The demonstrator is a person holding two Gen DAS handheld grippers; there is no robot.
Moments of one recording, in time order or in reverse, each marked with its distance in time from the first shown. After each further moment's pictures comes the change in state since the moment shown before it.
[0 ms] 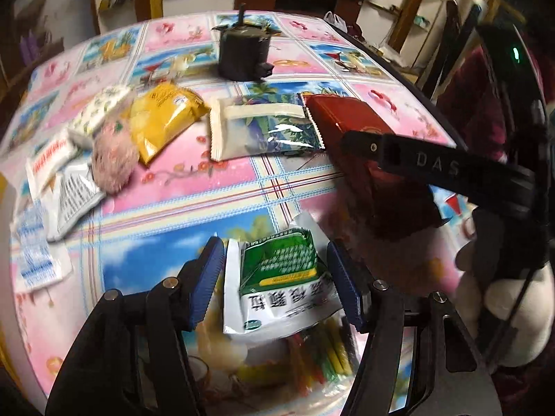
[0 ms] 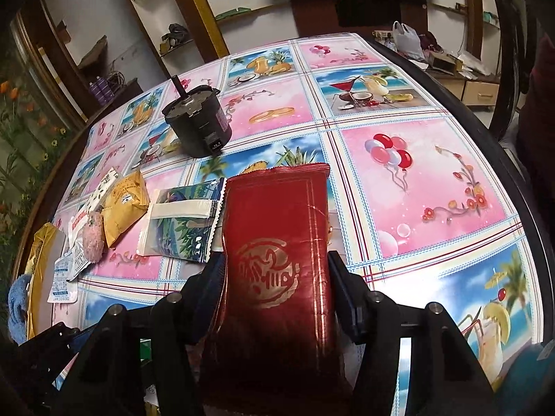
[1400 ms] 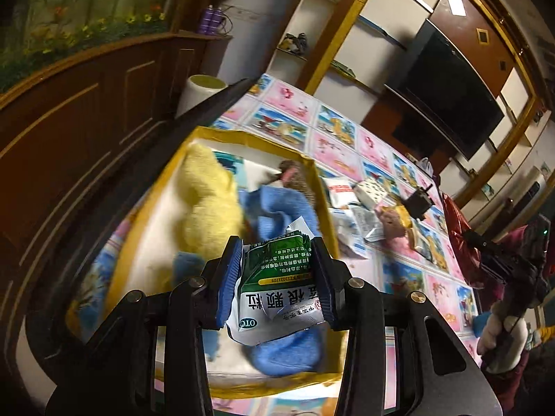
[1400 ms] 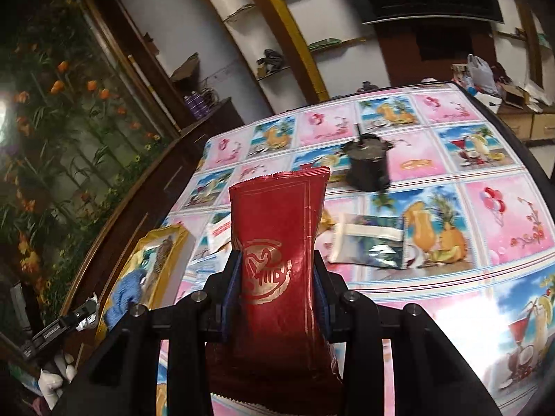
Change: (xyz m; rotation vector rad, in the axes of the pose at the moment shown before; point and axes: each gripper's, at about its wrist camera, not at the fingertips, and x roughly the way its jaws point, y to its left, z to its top) left arm -0.206 0.258 -0.156 -0.605 -0.367 0.121; right arm -0.077 0.120 -0.008 -0.132 -0.105 0.353
